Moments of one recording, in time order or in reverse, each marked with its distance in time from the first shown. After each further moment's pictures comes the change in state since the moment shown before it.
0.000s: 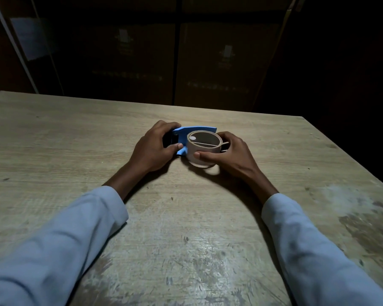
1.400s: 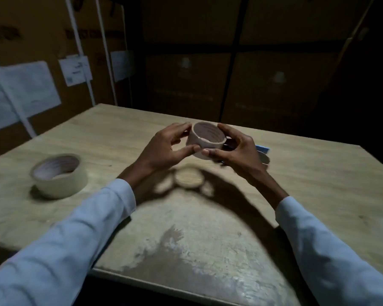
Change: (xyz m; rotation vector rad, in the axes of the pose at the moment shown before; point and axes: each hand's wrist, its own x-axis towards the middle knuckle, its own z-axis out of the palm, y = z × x) left_hand -0.064 0.001 -0.126 -0.181 0.067 0.041; right_hand -0.015 -0.109 0.062 0.327 -0.127 -0.274
